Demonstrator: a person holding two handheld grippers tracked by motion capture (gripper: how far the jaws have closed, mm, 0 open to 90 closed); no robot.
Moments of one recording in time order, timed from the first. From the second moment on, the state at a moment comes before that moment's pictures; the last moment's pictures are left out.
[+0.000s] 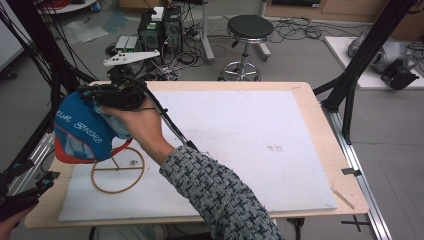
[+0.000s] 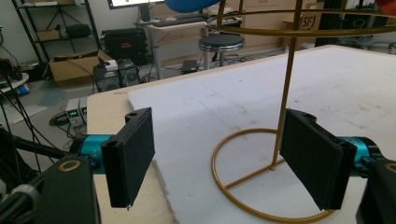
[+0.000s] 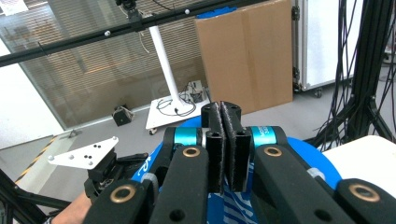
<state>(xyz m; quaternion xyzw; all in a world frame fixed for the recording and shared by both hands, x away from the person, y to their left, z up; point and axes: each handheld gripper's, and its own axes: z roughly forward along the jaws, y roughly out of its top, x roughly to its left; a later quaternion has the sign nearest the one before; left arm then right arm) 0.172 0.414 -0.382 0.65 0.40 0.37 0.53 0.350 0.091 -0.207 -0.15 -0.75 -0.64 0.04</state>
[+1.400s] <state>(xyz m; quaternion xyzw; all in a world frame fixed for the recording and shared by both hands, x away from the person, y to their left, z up) 0.173 0.414 -0.383 0.65 0.40 0.37 0.53 0.353 0.092 -0.232 -0.16 -0.74 -0.65 0.08</state>
